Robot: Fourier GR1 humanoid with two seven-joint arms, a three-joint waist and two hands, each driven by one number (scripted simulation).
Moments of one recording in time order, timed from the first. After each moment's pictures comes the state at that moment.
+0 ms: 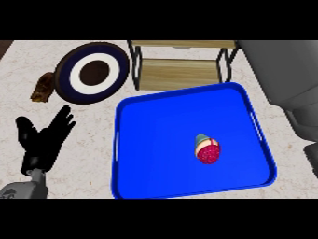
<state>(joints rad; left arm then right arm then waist) -0.07 0.22 0.03 -1.38 0.17 0.02 0.24 -1.53 -0.22 0.05 -0.68 0.68 -0.04 0.62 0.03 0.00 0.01</state>
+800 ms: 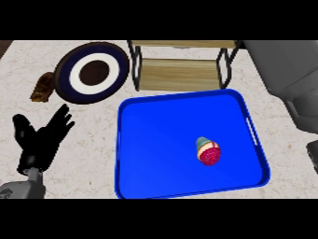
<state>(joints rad) -0.07 0.23 0.04 -1.39 0.17 0.00 0.28 -1.60 -0.22 -0.02 -0.50 0.70 -0.11 0.49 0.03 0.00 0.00</state>
